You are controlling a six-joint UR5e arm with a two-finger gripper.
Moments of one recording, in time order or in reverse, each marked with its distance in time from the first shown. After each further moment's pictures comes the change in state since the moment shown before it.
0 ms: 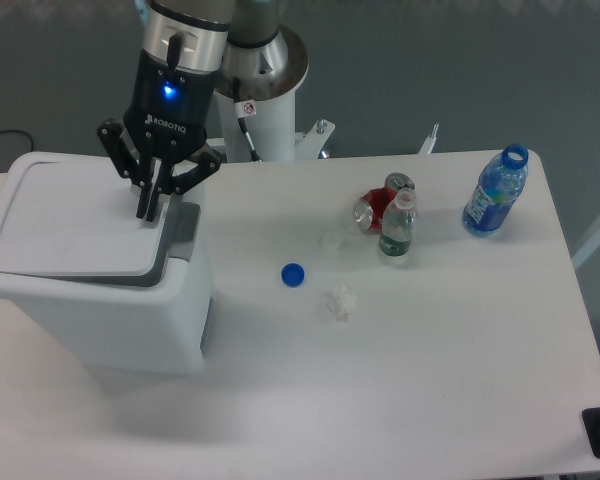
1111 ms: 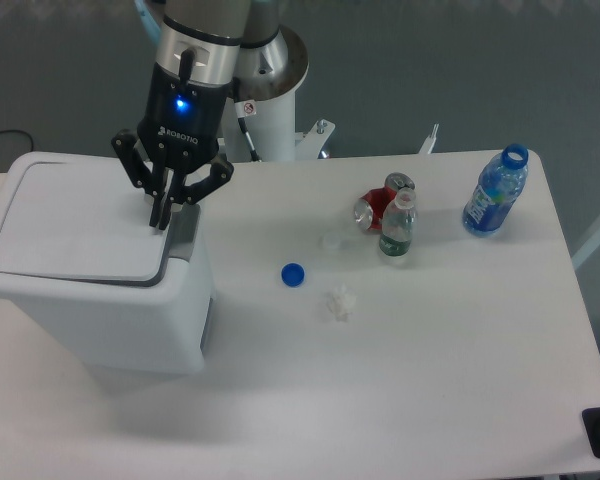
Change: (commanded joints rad) arm 0.018 -0.012 -0.008 -0.002 0.003 0.049
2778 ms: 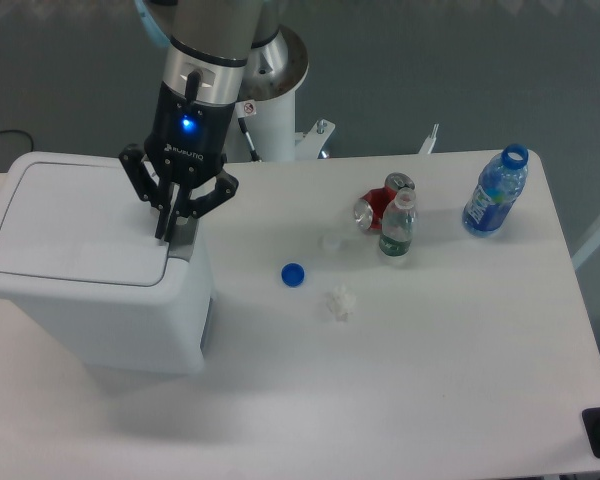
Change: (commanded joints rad) arm 0.002 -0.023 -0.005 0.002 -0.002 0.018
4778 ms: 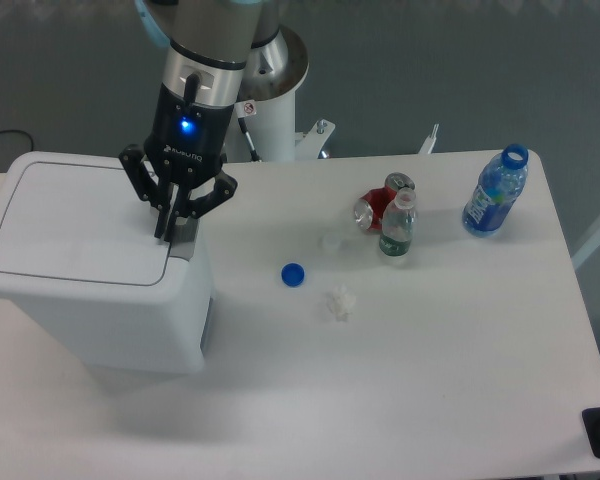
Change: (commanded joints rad) arm -0.003 0.005 -0.012 0.000 -0.002 0.017
